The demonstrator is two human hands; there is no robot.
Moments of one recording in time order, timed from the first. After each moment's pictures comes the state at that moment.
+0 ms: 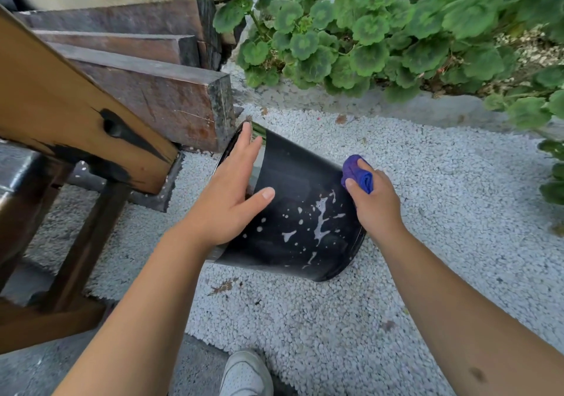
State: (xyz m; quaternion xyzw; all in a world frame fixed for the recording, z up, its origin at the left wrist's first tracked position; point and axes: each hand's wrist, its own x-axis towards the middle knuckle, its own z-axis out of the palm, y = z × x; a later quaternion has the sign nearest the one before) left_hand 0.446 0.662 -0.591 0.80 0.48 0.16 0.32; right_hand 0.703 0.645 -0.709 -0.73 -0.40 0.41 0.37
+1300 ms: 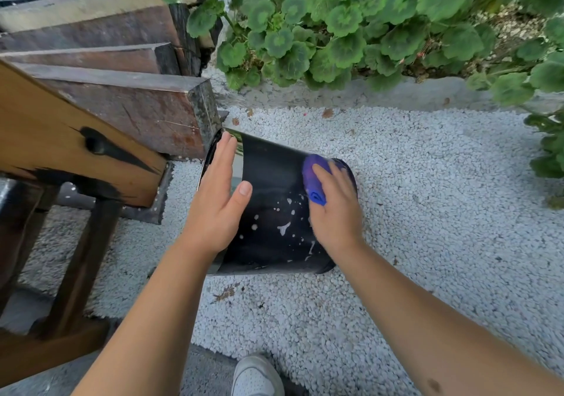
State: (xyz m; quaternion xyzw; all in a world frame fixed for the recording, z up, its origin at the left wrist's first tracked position) left_hand 0.454 0.661 -0.606 0.78 0.51 0.24 0.28; right_hand 0.642 0.620 -0.689 -0.71 -0.52 0.27 0.38
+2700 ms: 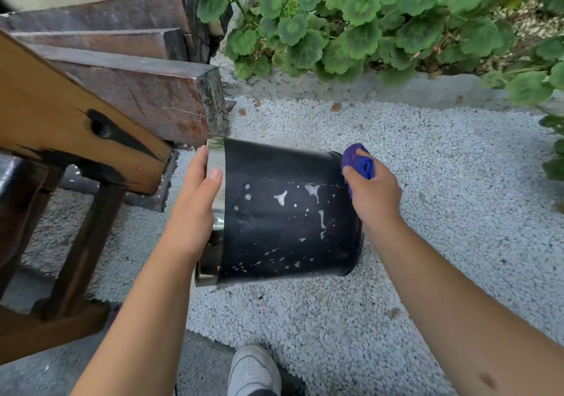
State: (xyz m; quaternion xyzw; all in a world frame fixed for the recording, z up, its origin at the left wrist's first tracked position) left_hand 0.424 0.641 -0.604 0.53 0.61 0.34 0.47; right_hand 0.687 0.640 -0.704 -0.75 -0.27 0.42 0.44
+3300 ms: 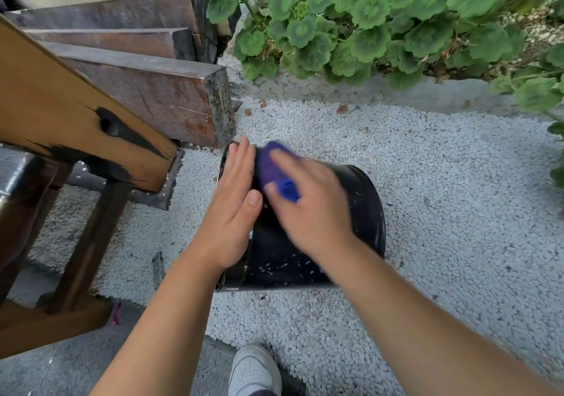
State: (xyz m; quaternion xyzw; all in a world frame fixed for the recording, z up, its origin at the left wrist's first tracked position) left_hand 0.455 0.627 -0.596 0.76 0.51 0.23 0.32; right_hand 0.606 0.618 -0.621 -0.61 -0.61 0.25 0.43
